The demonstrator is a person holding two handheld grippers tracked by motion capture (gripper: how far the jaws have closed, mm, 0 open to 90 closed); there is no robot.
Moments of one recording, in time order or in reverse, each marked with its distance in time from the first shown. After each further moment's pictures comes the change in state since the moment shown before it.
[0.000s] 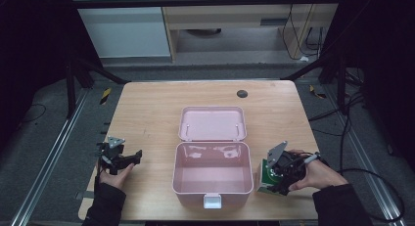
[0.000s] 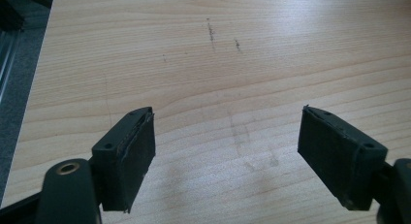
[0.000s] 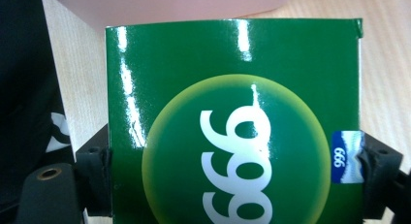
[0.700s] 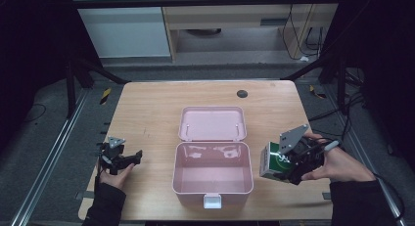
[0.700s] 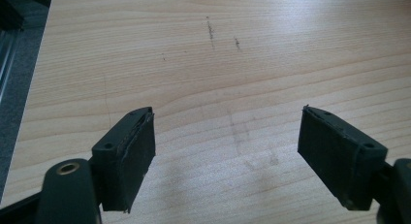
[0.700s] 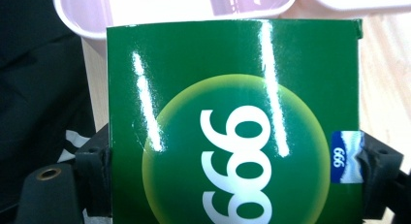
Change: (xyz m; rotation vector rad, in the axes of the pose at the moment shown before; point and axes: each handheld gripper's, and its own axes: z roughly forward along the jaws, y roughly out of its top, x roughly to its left) left arm 0.000 0.000 0.001 0.006 0.000 0.002; right arm 0.006 0.025 -0.086 -0.114 -0.089 -0.053
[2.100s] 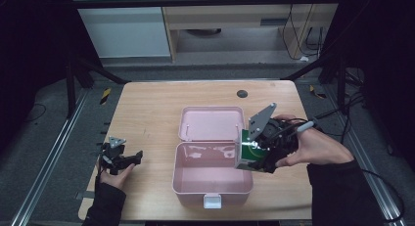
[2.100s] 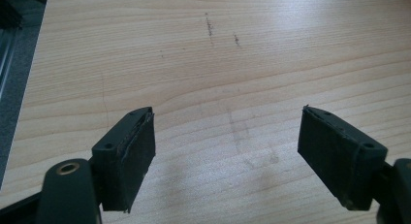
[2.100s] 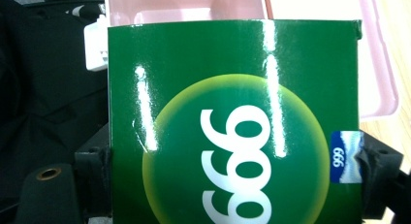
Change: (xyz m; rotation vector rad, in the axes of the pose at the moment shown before) left arm 0.000 0.000 0.001 0.010 -0.002 0.005; right arm 0.005 0.098 -0.020 0.007 0.047 -0.087
